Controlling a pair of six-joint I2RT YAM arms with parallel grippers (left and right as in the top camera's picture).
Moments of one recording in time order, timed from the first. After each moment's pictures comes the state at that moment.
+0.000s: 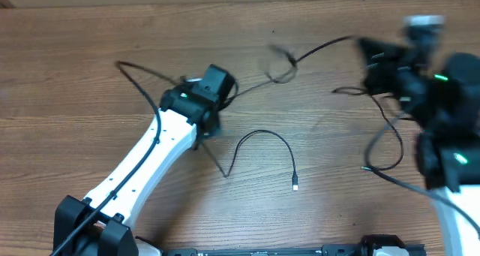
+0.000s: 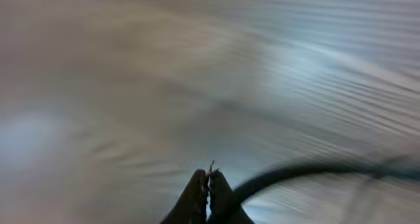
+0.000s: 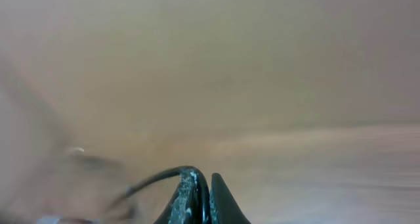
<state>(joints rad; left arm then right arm) -0.46 1.59 1.28 -1.14 -0.38 -0.75 -0.06 1.03 1.20 -0.35 -0.32 0.30</state>
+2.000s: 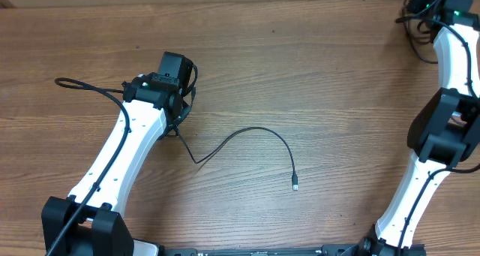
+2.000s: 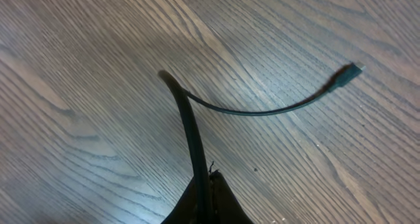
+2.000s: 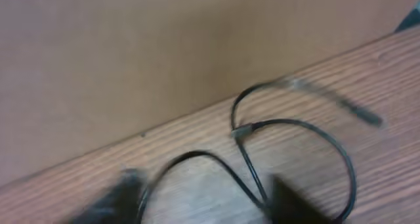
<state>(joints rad) -0.26 1.59 1.28 -1.06 -0.32 -1.06 -0.31 2.41 2.20 -0.42 -0.09 0.16</state>
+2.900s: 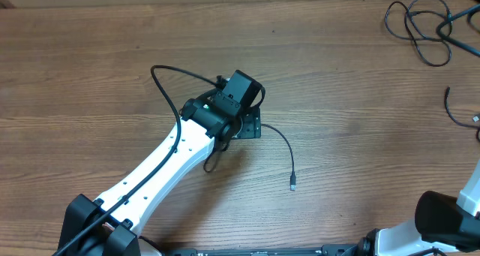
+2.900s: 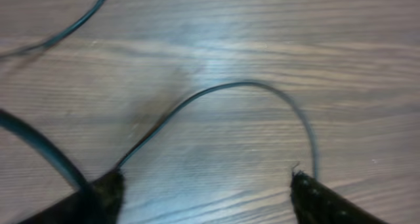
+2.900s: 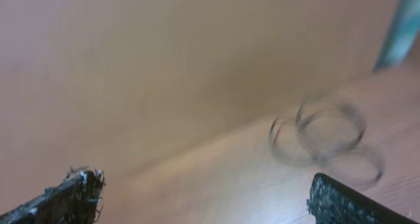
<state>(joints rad) -0.62 1.60 1.27 -0.88 -0.09 -0.64 -0.27 1.72 2.24 -0.99 -0.22 0.31</state>
